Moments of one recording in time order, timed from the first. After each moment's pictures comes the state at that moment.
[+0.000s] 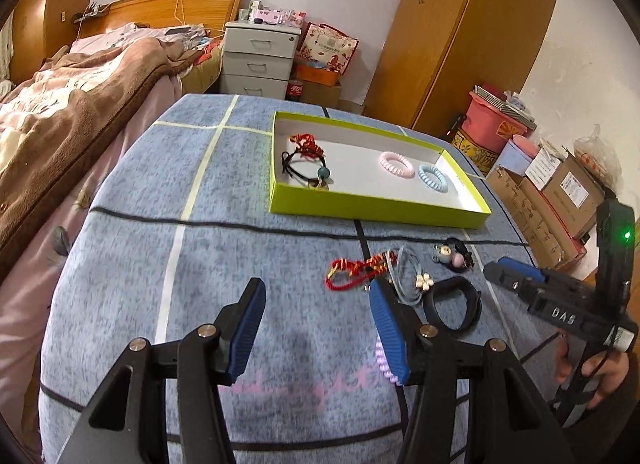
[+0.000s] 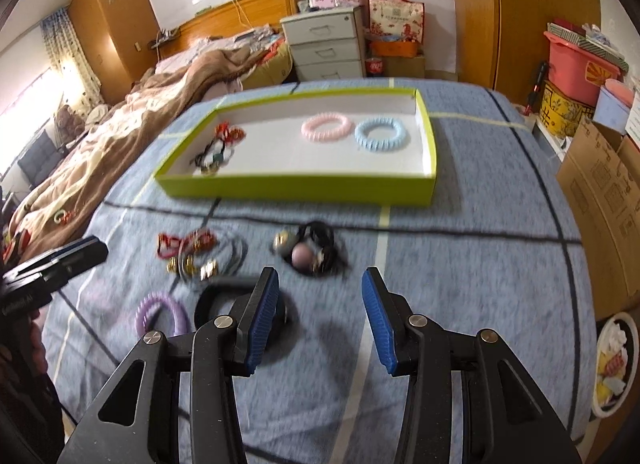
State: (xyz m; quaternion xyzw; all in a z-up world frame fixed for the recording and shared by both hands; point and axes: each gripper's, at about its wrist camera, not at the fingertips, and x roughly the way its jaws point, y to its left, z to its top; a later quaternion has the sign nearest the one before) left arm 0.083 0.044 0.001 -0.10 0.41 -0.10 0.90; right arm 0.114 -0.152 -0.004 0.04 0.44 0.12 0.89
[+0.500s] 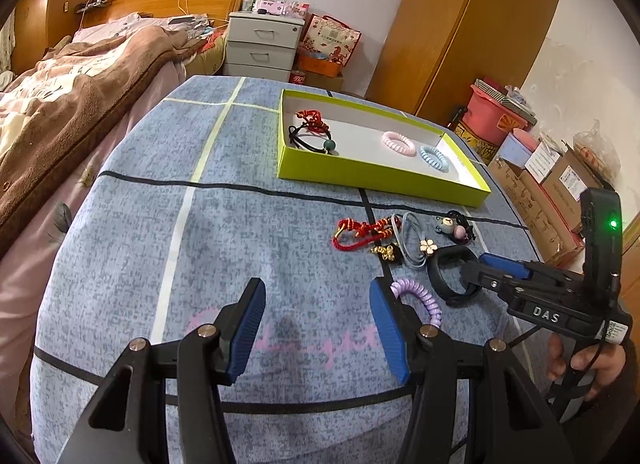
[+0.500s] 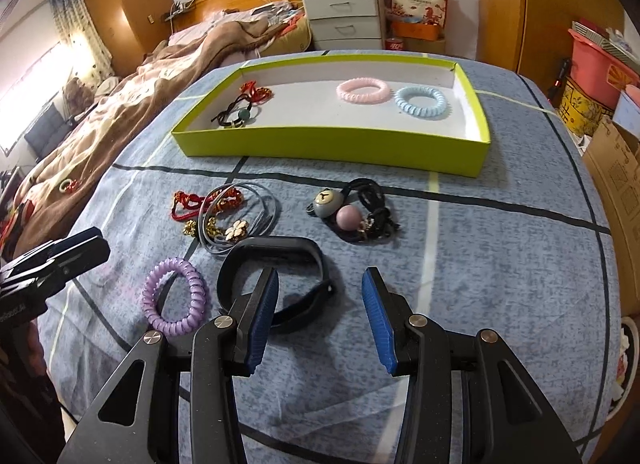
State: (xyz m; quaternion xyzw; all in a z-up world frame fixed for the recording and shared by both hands) left arm 0.061 0.051 -0.013 -0.10 0.42 -0.11 0.90; right arm 0.111 -0.122 -0.021 0.01 0.47 0.15 0.87
